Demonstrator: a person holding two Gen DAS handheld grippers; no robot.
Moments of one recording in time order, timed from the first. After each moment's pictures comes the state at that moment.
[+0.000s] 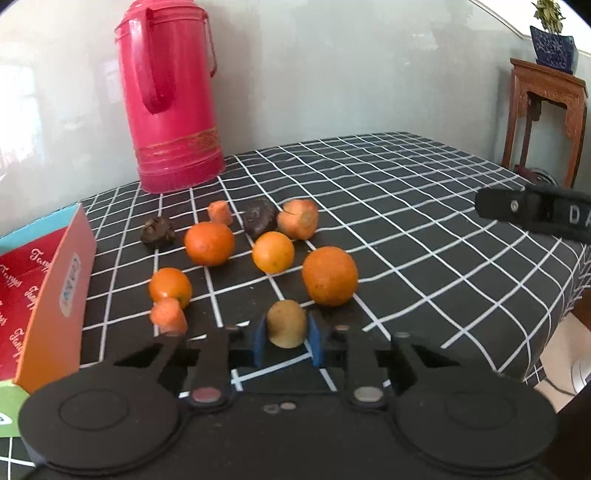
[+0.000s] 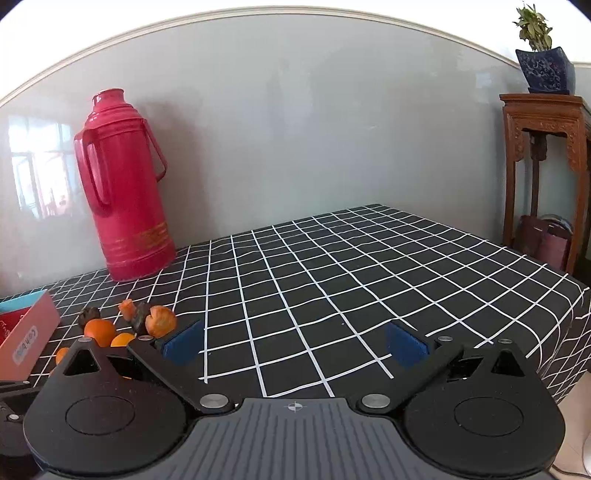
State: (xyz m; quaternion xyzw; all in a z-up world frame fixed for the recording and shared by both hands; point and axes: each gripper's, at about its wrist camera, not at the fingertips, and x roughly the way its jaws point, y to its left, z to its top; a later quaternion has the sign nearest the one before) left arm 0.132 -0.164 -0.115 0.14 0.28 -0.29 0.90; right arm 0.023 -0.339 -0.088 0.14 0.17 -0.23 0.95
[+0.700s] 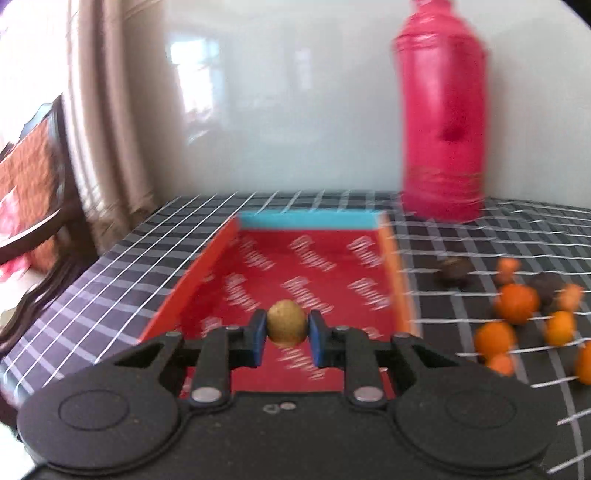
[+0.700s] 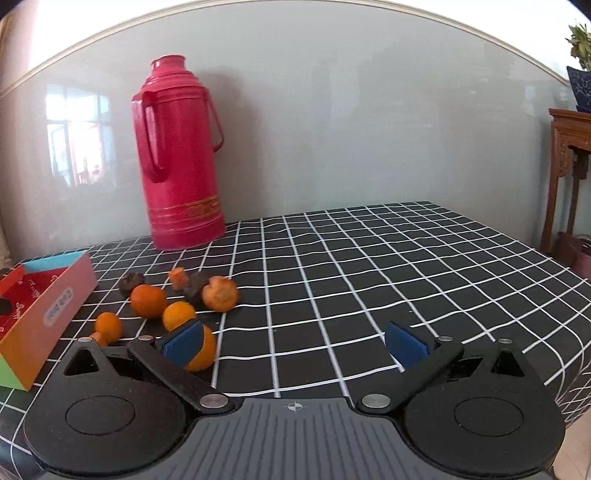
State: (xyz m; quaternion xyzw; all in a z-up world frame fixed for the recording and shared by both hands) left arm 0.205 -0.026 -0.075 0.07 0.28 0.03 0.96; right arm 0.049 -0.295 -0.096 0.10 0.20 -0.16 0.96
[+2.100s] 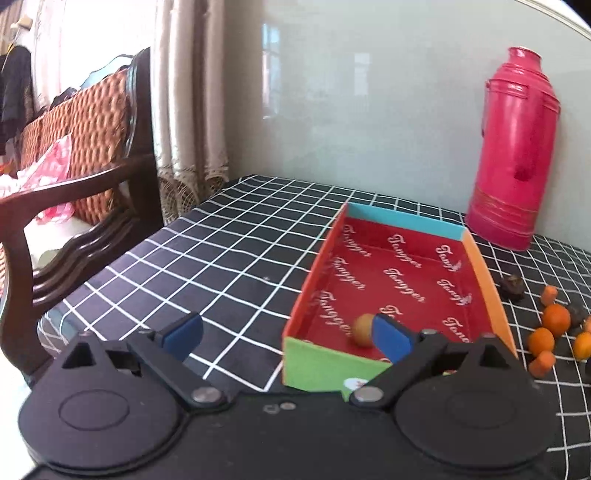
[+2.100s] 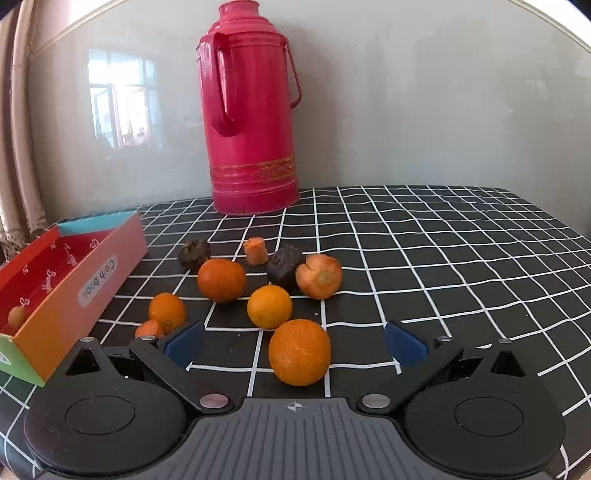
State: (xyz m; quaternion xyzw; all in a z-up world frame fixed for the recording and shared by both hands) left arm 0.157 0.061 -0.058 -0.01 0.28 0.09 0.95; right arm 0.119 -0.258 -0.111 0.07 0.25 -0.08 0.96
